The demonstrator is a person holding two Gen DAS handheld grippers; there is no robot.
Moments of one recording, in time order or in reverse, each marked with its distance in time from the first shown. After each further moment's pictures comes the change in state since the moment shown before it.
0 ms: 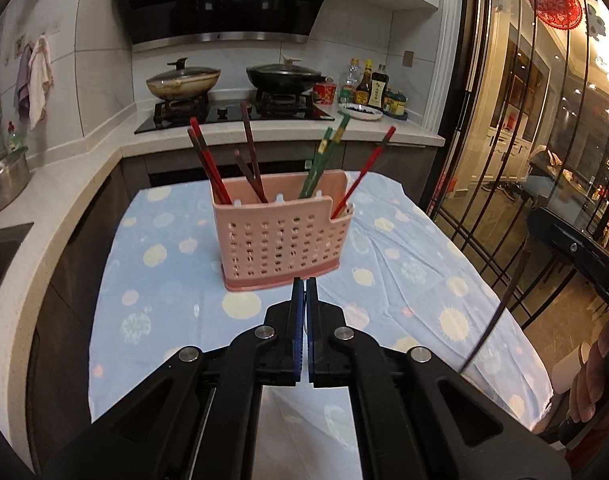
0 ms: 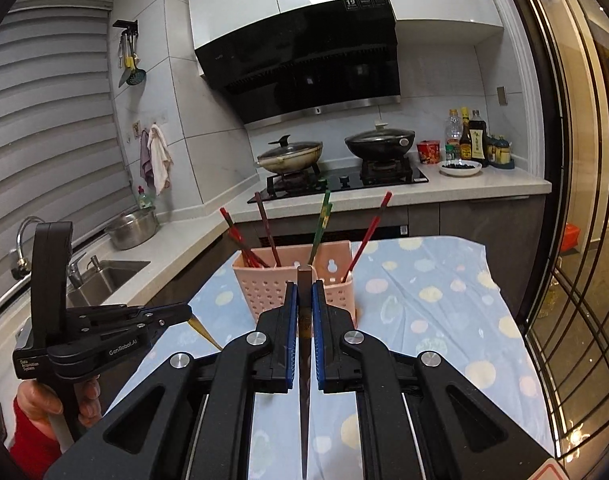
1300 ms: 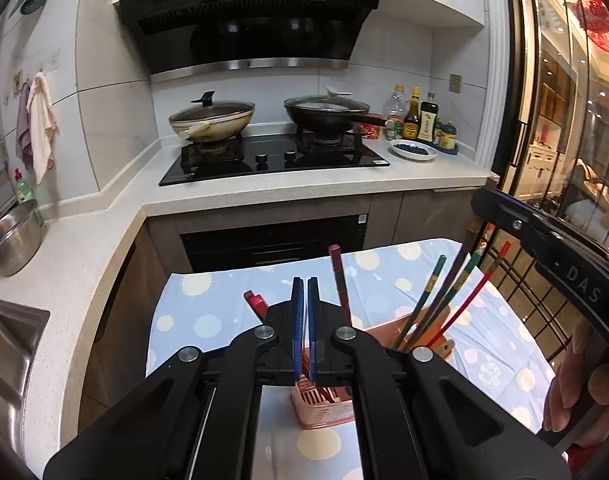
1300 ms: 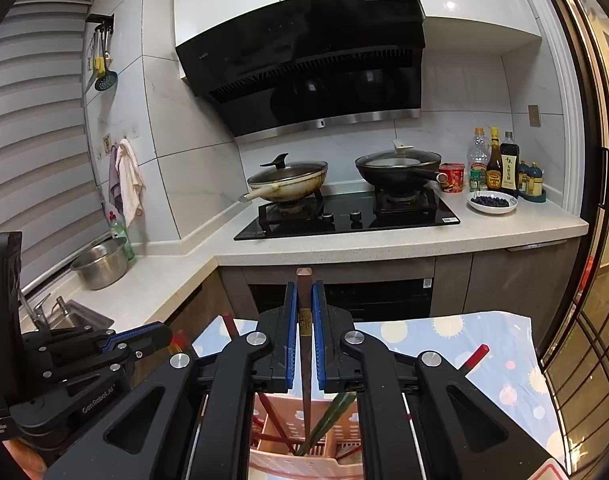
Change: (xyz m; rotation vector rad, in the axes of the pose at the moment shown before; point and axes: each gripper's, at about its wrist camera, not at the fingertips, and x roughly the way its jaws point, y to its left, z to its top) left arm 0.091 0.070 0.134 0.002 -0.050 0.132; right arm 0.200 0.021 0.120 -0.019 -0.021 -0.023
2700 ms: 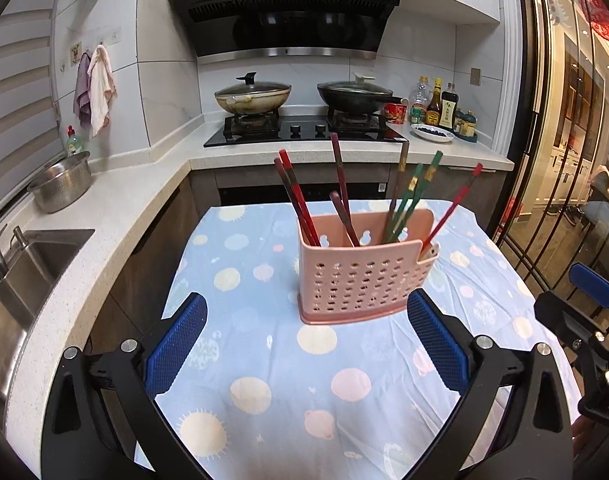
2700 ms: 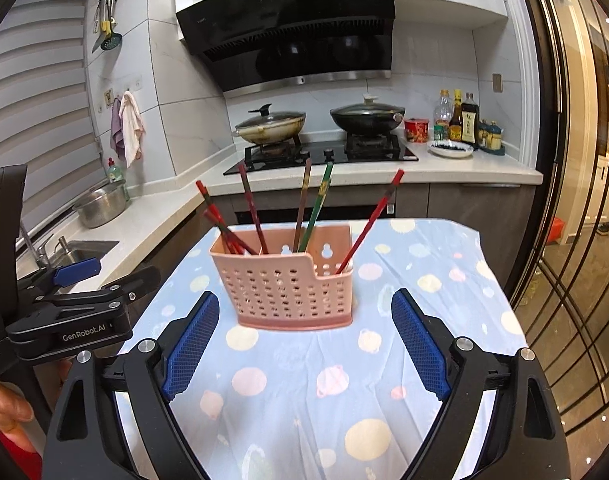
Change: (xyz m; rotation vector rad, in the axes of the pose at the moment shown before) left arm -0.092 -0.027 -0.113 -0.065 0.022 0.118; right arm -0.143 0.007 -0.121 -0.003 0.154 -0.088
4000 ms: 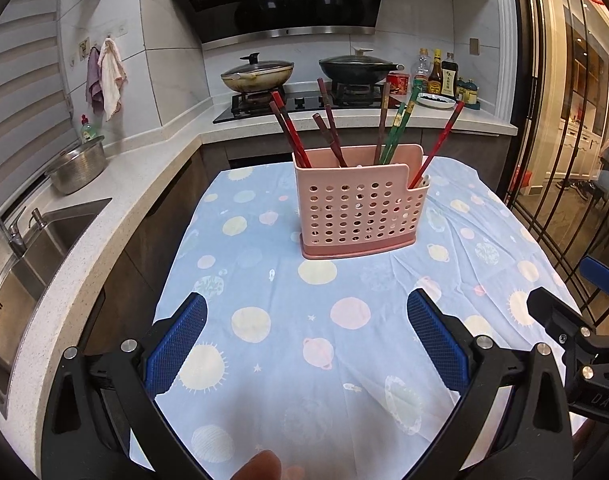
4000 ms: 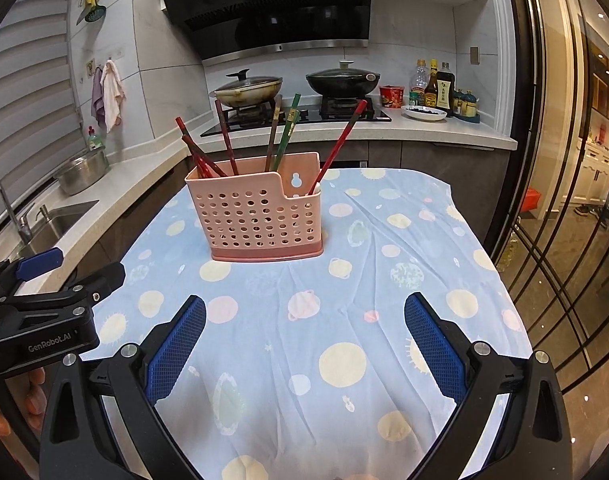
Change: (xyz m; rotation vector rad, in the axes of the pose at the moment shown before) left arm -0.029 -0.025 -0.063 0.047 0.058 0.065; right arm -0.019 -0.011 -0.062 0.003 0.089 -0.092
